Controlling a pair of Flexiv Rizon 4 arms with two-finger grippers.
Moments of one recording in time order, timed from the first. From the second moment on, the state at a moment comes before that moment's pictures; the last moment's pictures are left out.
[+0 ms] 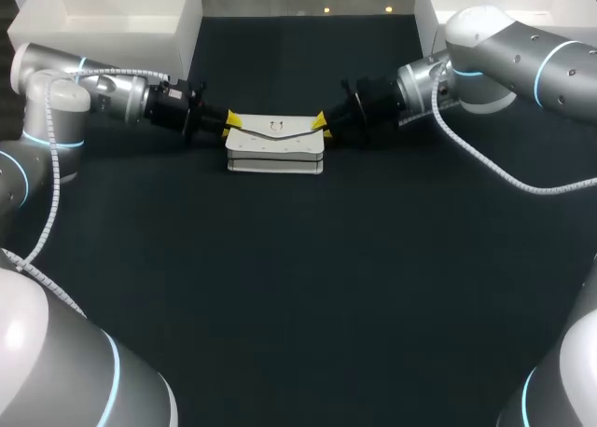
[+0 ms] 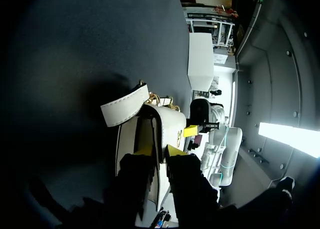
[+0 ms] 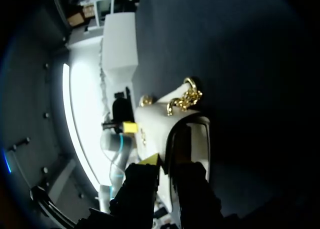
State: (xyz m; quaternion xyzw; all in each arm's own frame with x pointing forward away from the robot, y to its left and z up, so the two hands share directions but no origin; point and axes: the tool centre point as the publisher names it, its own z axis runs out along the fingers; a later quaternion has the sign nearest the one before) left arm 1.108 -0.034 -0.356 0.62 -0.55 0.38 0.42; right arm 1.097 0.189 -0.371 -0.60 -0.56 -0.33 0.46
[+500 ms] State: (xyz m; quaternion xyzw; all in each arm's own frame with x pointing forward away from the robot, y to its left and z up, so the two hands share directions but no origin) left arm 1.102 -0.004 -0.327 0.61 -0.54 0.40 0.42; right arm 1.092 0.174 -0.363 -0.59 -0.56 -0.34 0.46
